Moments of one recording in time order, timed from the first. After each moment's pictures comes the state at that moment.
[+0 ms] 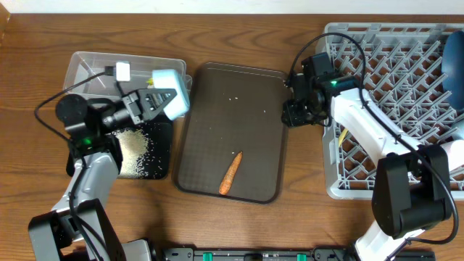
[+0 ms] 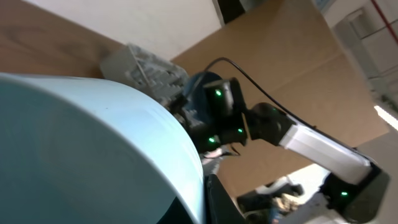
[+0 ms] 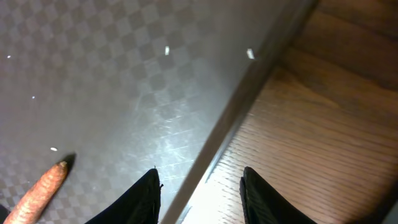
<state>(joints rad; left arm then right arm) 0.29 1.48 0.68 0.91 1.43 -1.13 0.28 1.85 1.31 -0.76 -0.26 0.06</state>
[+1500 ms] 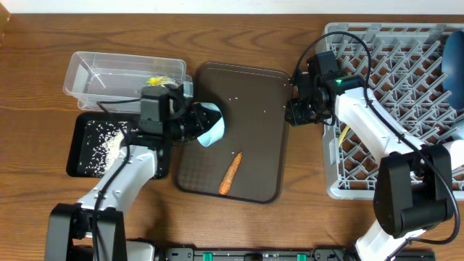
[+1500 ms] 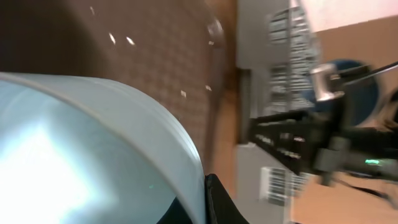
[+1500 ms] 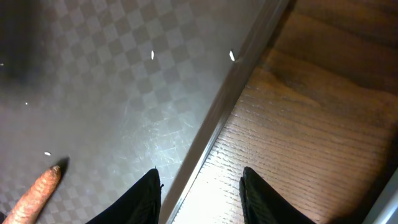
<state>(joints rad) -0.16 1.48 0.74 0.02 0.68 -0.72 0.26 1.85 1.31 -0.76 -0.26 0.06</state>
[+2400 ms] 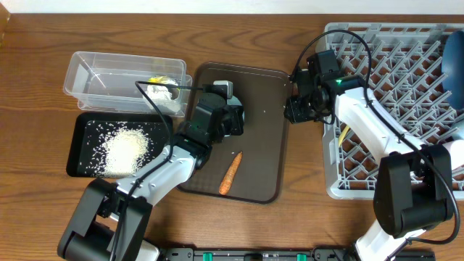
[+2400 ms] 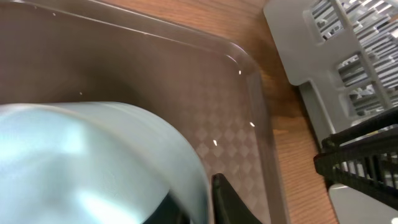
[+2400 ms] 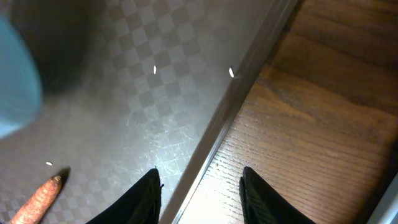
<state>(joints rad) -0.48 1.60 0.76 0.23 0.13 -0.53 0.26 1.85 1.31 -0.72 -0.26 0.06</state>
